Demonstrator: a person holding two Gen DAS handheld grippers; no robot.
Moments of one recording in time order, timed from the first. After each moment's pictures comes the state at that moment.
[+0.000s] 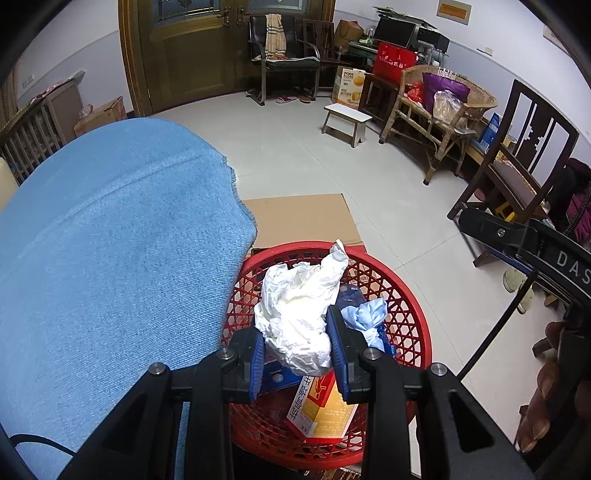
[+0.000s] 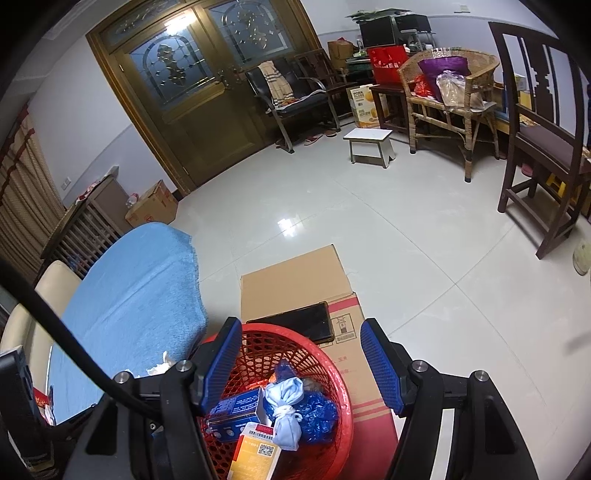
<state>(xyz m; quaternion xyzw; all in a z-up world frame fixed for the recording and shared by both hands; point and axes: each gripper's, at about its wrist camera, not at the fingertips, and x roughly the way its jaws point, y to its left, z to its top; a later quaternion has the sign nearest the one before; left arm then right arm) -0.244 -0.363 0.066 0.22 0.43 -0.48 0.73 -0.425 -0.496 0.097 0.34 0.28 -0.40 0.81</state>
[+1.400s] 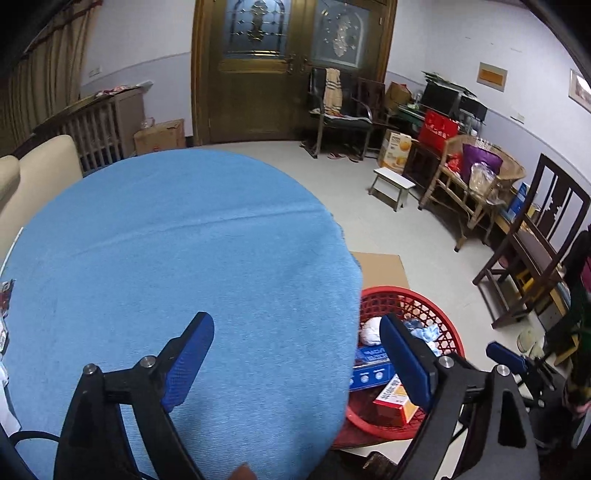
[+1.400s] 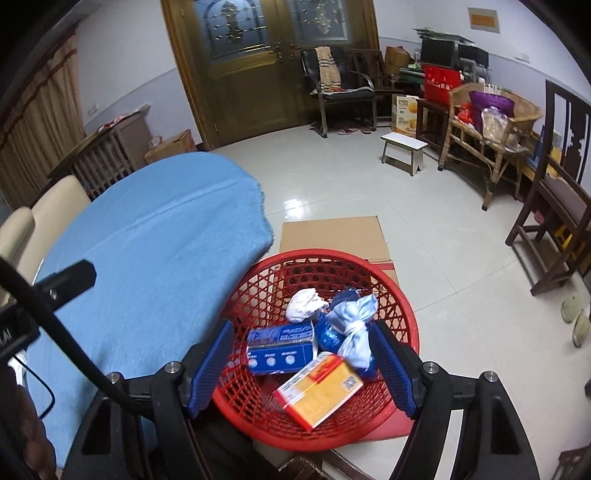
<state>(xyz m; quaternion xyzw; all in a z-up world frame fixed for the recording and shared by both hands) -0.181 -0.233 0.124 0.12 0.37 -0.43 0.82 -0.368 -0.358 0.093 0.22 0.36 -0.36 0.83</state>
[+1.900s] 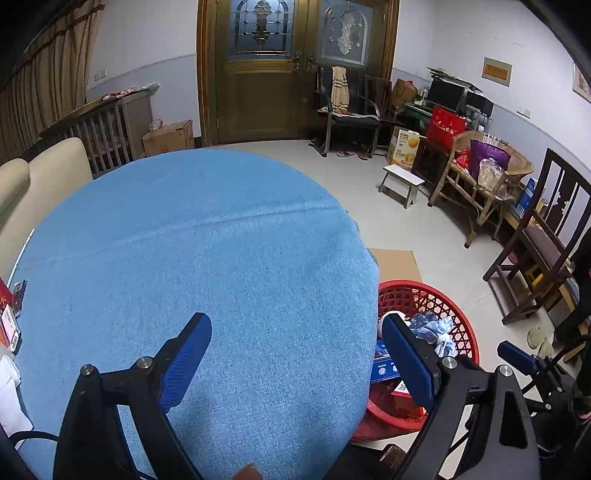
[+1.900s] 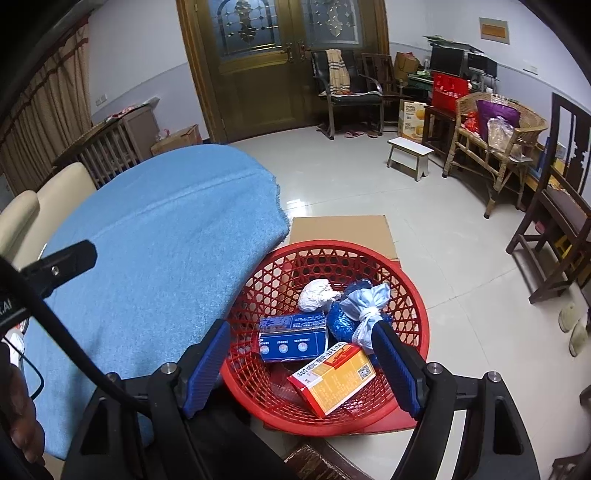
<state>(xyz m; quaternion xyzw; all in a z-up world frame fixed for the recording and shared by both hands) -0.178 -0.227 0.122 0.14 0.36 -0.41 0.82 -0.363 -0.341 0.092 0.21 0.36 -0.36 0.83</state>
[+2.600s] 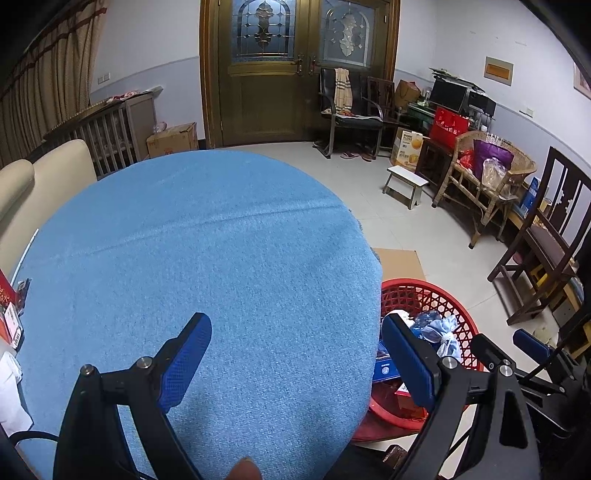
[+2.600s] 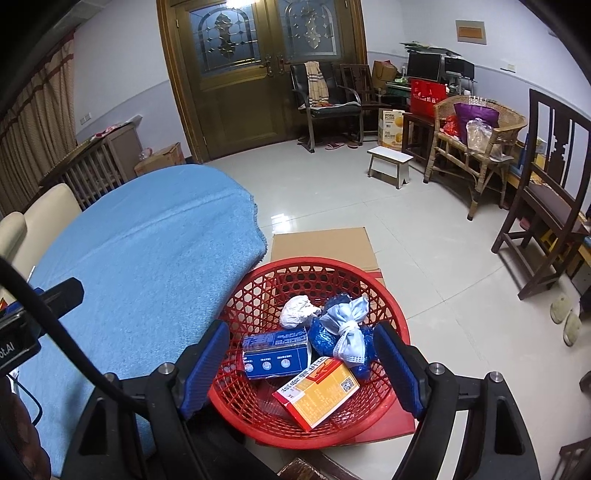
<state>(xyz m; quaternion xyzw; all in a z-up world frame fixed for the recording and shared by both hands) -0.181 -0.220 0.116 0.14 0.36 -0.41 0.83 -0.371 -0.352 0.100 0.22 0.34 -0.40 0.83</state>
